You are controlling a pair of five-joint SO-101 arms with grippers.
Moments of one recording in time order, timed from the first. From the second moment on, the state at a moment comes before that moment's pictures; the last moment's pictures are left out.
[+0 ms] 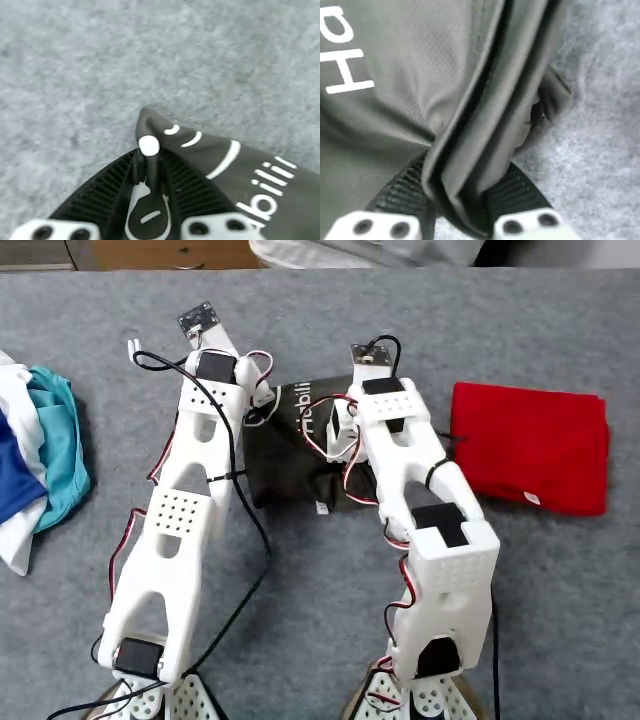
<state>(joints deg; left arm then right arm) 7.5 80.3 -94.5 88.0 30.5 -12.8 30.5 -0.8 67.2 -20.1</state>
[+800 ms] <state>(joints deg) 15.0 67.7 -94.4 80.7 30.5 -3.3 4.7 0.4 69.0 -8.7</state>
